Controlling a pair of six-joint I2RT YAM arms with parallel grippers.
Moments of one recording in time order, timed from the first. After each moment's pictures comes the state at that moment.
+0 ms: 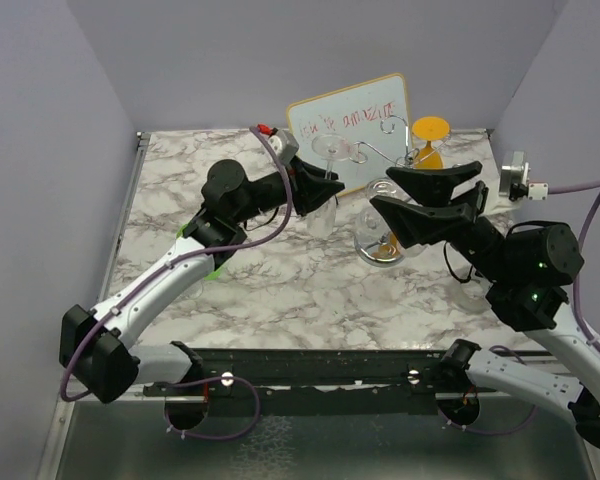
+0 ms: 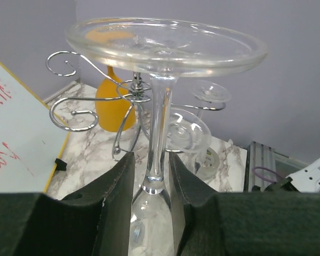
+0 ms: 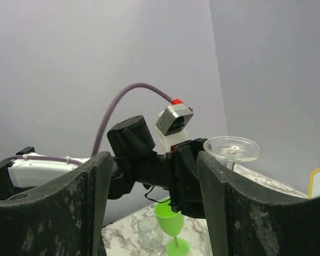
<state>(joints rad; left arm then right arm) -0.64 1.23 1.09 0.35 0.51 -0.30 0.84 0.78 1.10 0.24 -0.15 0.29</state>
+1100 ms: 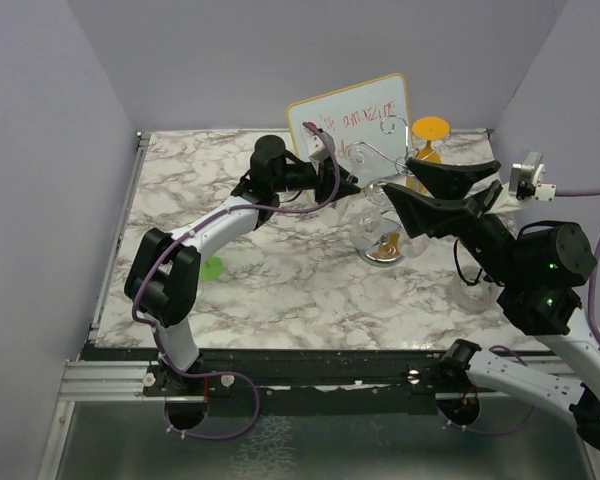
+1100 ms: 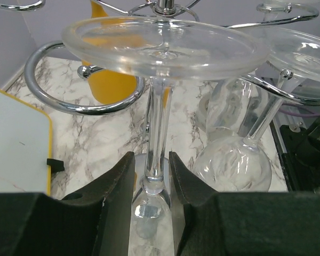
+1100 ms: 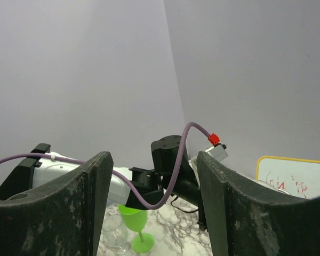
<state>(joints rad) -0.55 1.76 1.32 0.51 0.92 -0.12 0.84 0.76 1.14 0.11 0.01 0.16</state>
